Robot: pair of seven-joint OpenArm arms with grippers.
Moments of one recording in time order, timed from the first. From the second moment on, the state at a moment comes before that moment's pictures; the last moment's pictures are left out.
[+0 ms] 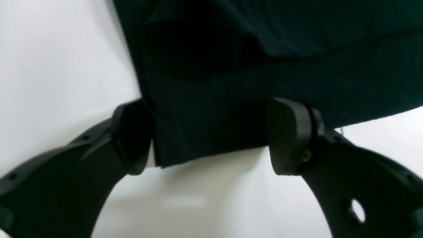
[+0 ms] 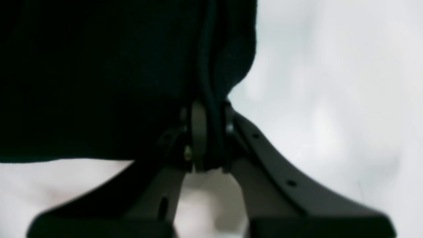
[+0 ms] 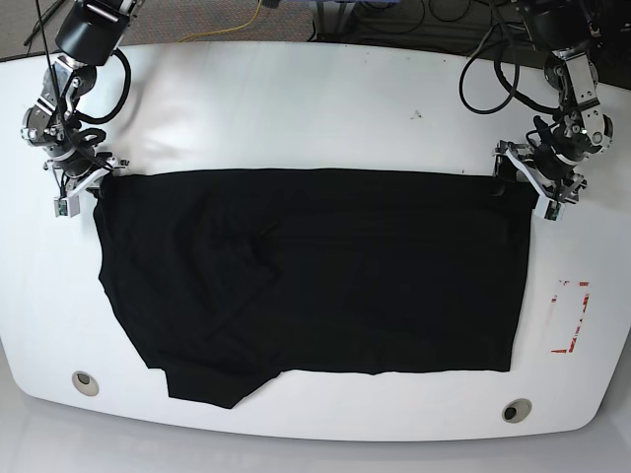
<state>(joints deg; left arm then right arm) 4.9 -17.1 -24.1 77.8 -10.1 -40.7 31.3 -0.8 20.5 34.3 67.0 17.0 38.9 -36.9</state>
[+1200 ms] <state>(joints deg) 4.4 -17.8 -23.3 73.0 -11.7 -37.9 26.6 -0.8 20.5 34.3 67.0 17.0 39.1 -36.9</state>
